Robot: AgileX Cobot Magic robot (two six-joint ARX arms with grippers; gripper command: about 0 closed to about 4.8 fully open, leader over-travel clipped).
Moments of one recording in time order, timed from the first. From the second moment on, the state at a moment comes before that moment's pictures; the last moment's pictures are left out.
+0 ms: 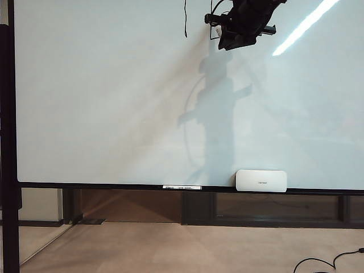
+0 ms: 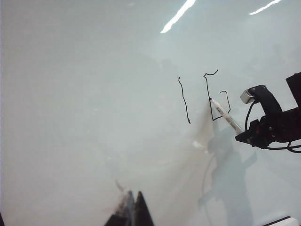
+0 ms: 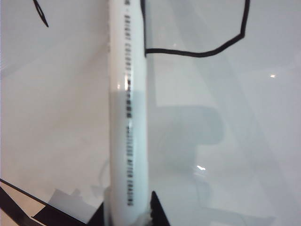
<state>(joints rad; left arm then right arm) -0.48 0.49 0.75 0.12 -0.12 0.33 0.32 2.02 2.01 -0.18 -0.06 0.02</state>
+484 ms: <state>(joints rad) -0.48 0.49 0.75 0.12 -0.12 0.33 0.32 2.02 2.01 -0.18 -0.03 0.02</state>
